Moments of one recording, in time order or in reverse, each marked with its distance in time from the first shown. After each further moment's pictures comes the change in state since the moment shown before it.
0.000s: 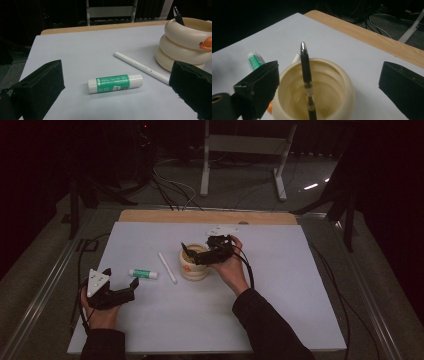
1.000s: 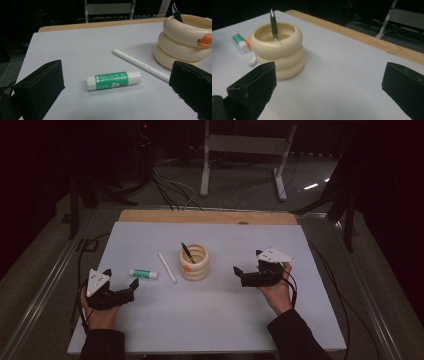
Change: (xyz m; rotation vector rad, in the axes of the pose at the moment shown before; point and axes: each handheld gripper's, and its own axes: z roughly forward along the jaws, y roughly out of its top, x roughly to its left) left arm 0.001 0.000 -0.001 0.024 -0.015 -0.002; right arm -0.046 -0.082 -0.114 -0.079 -0.130 -0.019
